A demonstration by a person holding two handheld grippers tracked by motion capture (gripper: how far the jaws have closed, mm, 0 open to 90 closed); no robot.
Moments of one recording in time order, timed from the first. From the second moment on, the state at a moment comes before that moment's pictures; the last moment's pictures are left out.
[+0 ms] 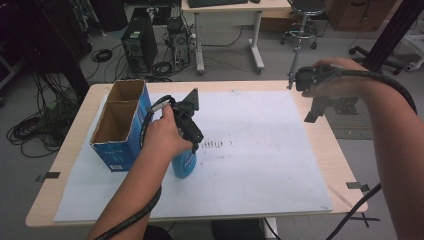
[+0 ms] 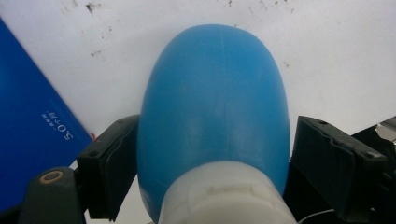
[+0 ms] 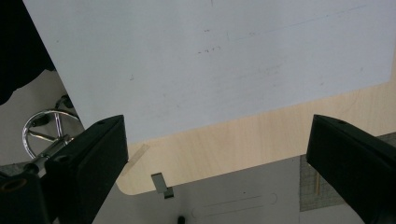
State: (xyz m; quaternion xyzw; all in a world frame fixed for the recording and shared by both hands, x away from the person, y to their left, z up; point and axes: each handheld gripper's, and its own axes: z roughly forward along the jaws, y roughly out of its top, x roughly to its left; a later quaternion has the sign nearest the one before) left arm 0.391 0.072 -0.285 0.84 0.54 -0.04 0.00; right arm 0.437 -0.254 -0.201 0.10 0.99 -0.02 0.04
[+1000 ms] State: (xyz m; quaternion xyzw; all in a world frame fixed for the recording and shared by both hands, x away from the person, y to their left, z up) left arm 0.392 0.072 -0.294 0.84 0.54 -0.03 -0.02; right arm 0.436 -0.256 -0.204 0.10 0.99 -0.02 0.03
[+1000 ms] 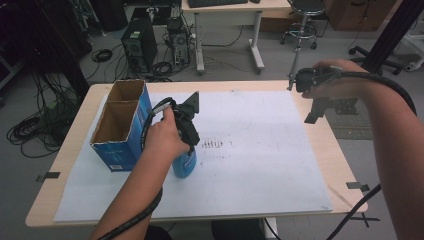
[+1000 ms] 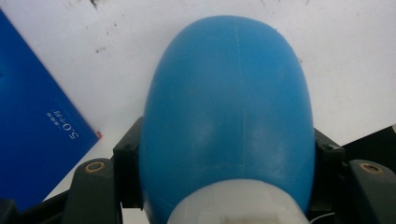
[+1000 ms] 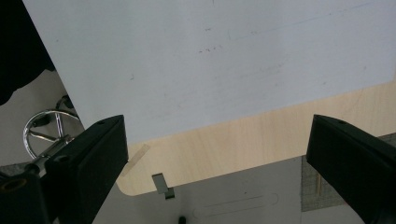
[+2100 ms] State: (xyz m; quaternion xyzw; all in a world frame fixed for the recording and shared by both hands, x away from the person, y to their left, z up) left arm 0.385 0.067 -0.281 0.85 0.53 -0.03 -0.01; right arm 0.436 -0.254 -0.207 0.09 0.99 -0.03 0.03
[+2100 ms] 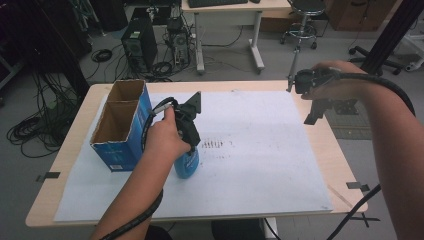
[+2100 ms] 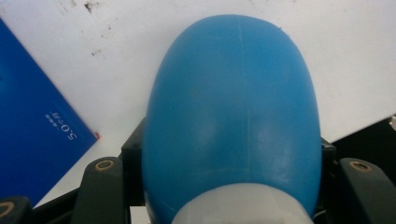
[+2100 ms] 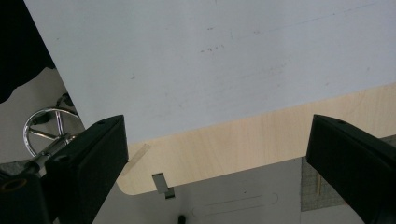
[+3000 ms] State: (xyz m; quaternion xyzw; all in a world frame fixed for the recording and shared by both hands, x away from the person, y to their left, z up) left arm 0.378 0.107 -0.175 0.78 0.62 -0.02 0.00; right arm 0.431 -0.243 -0.204 0.08 1.00 -0.02 0.04
